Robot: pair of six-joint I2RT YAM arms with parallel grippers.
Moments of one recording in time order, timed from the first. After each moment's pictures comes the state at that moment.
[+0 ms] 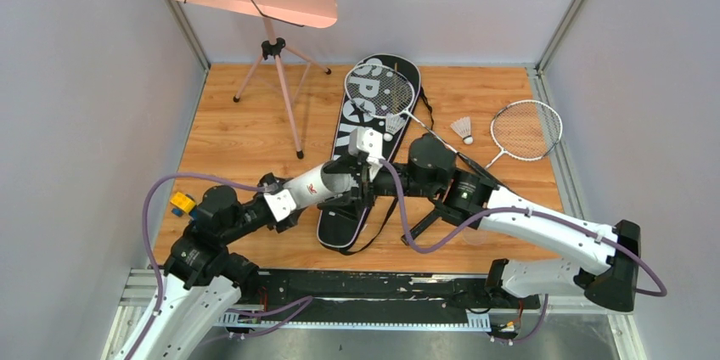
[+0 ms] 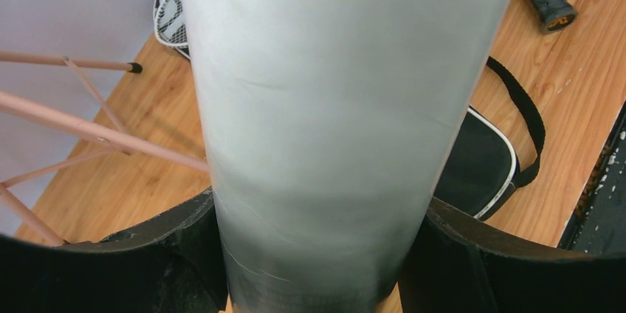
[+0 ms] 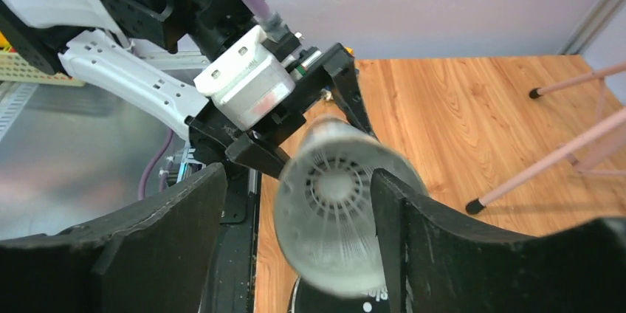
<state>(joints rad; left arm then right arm) -0.47 0.34 0.57 -0.54 0.40 0.55 1.10 1.22 1.13 0.05 -0.42 -0.04</state>
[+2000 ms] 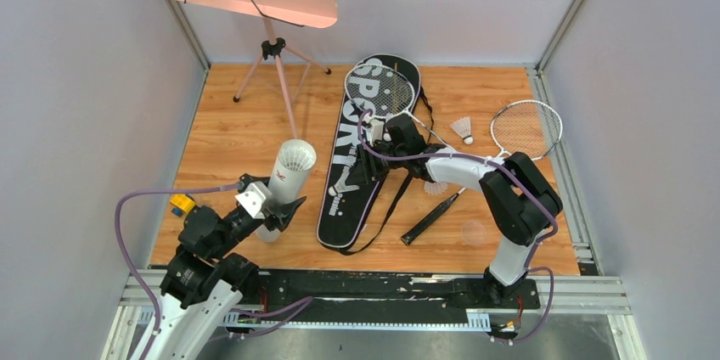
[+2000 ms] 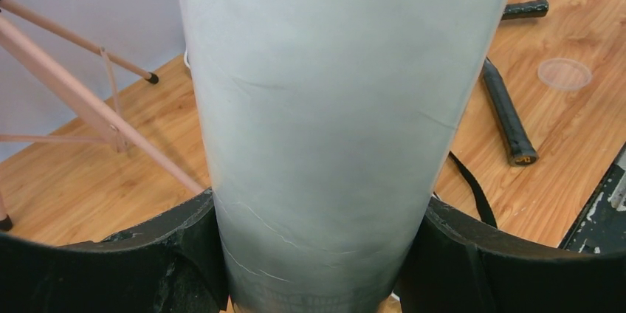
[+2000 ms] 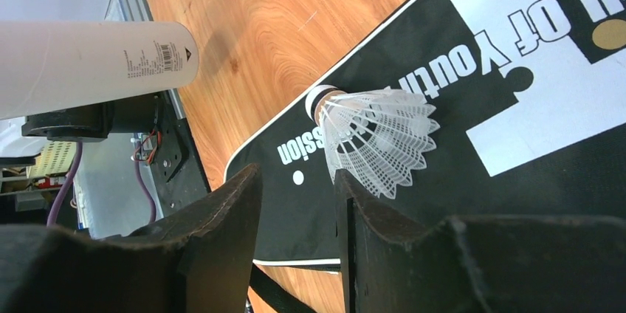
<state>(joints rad) -0.47 0.12 0.48 -0.36 0.30 0.16 0.65 1.77 1.02 0.12 -0.68 0.42</state>
